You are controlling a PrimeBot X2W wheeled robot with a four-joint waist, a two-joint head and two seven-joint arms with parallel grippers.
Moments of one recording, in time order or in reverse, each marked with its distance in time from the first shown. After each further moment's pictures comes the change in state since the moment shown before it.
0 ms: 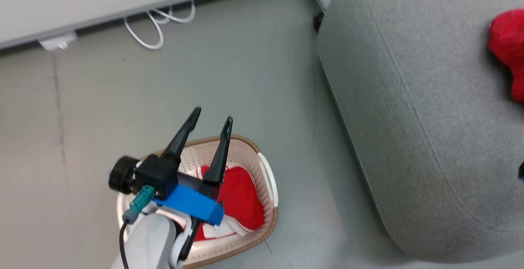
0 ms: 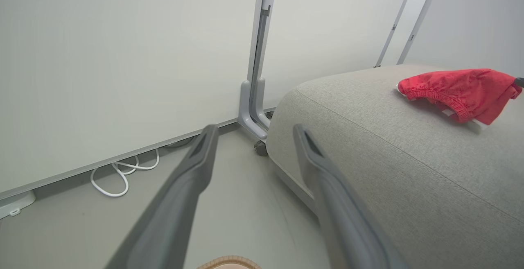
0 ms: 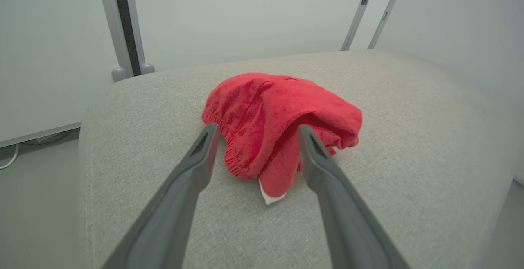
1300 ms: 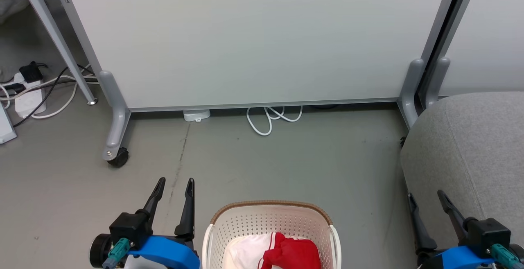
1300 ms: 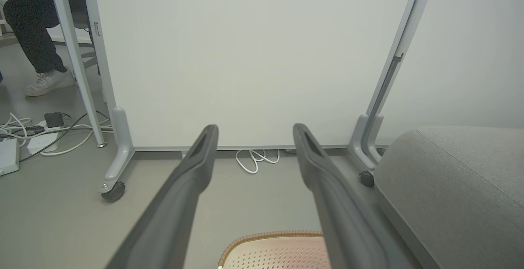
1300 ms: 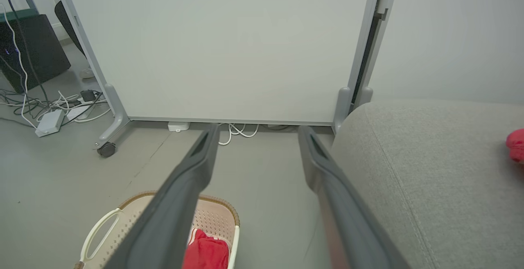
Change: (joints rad) left arm 0.234 -0.061 0.208 0.102 0.008 0.000 0.000; right arm 0.561 0.218 0.383 -0.530 0.053 0.000 0.163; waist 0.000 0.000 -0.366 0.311
